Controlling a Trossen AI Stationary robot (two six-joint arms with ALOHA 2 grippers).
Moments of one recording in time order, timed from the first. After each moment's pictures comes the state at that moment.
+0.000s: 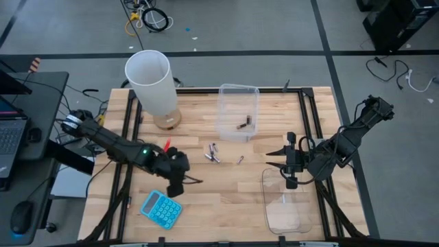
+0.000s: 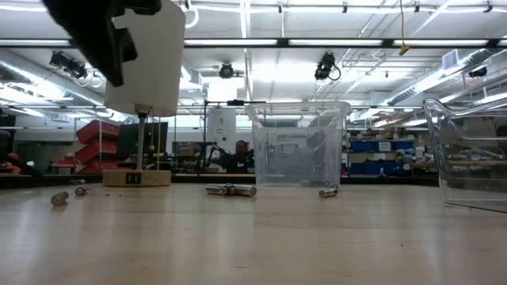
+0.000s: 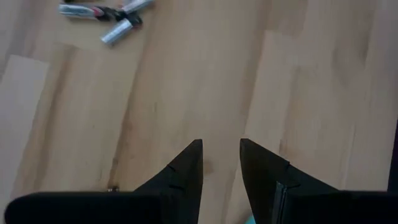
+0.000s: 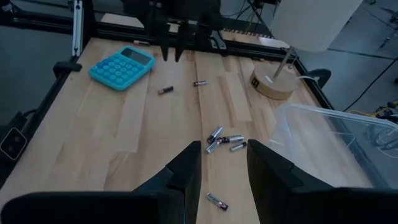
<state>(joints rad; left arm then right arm) -0.44 1.36 1.04 -0.81 -0.16 -0.65 0.67 1.04 1.01 -0.62 0.72 0.29</state>
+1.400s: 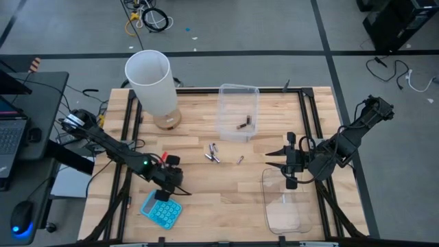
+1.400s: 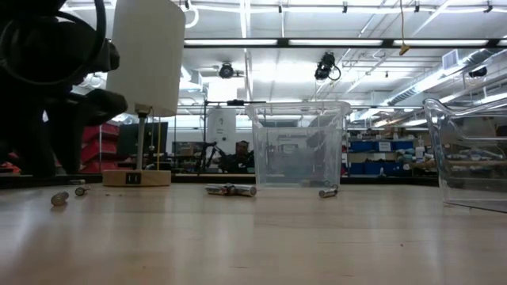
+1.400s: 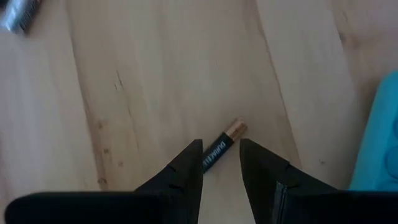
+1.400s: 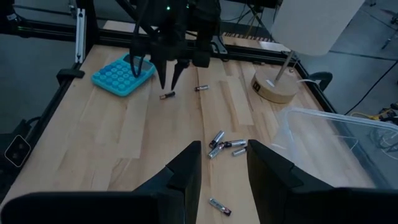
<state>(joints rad) -0.52 1.36 0.65 -0.42 -0.19 -0.23 0.67 1.04 1.01 -0.60 0.72 0.29</state>
